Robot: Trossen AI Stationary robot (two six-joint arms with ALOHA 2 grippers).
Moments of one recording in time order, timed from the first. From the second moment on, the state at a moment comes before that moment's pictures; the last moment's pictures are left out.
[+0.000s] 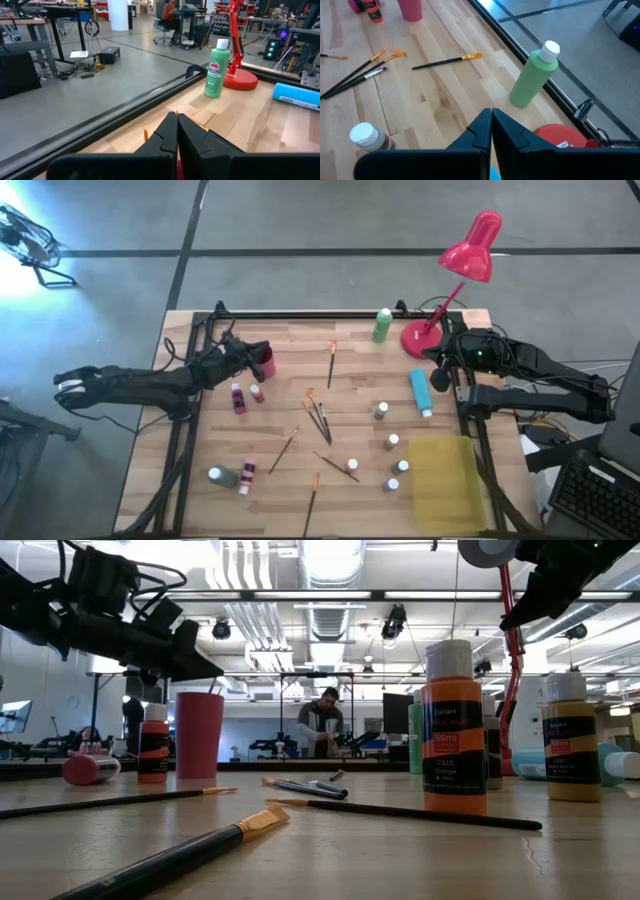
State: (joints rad) left arm 0.36 0.91 0.17 0.67 -0.34 -0.08; right arm -0.31 0.58 0.77 -0.82 0.21 0.05
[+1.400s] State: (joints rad) left arm 0.37 0.93 0.17 0.65 -0.34 -0.08; right arm -0.31 0.58 0.77 -0.82 0.21 0.05
